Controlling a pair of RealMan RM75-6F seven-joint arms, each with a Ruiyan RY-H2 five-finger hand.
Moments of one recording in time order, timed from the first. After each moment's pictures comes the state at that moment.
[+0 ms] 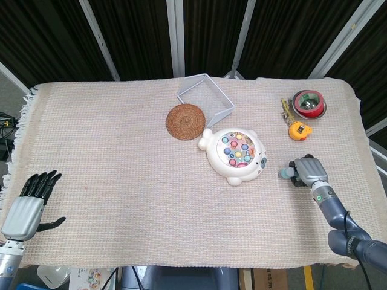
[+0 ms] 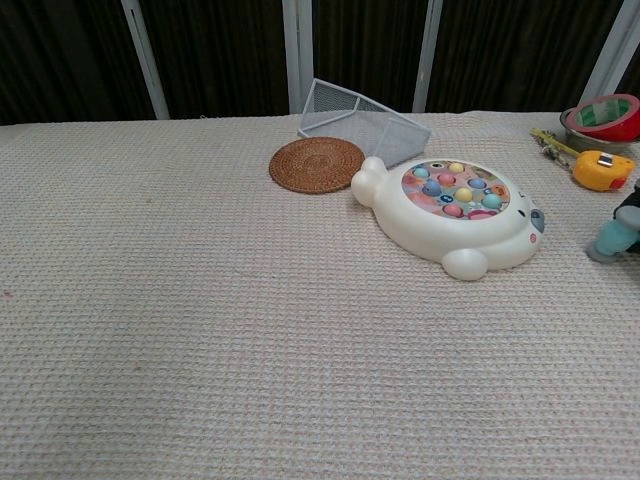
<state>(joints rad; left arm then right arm) -0.12 -1.16 0.02 -1.67 1.56 1.44 0.10 0.68 -1.33 0.02 -1.20 -1.00 0.70 -0.06</state>
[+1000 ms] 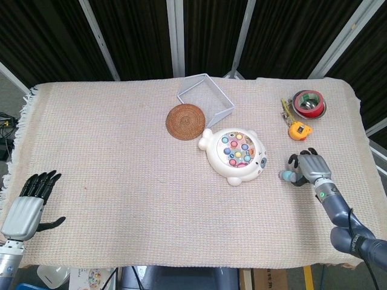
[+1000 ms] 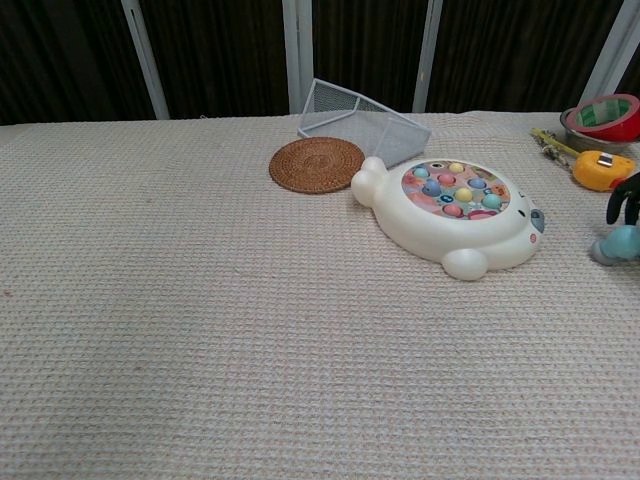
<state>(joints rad) -0.12 -1.16 0.02 -1.66 1.56 1.44 0.10 0.67 -1.28 0.08 -1.24 -0.96 0.67 -0.09</state>
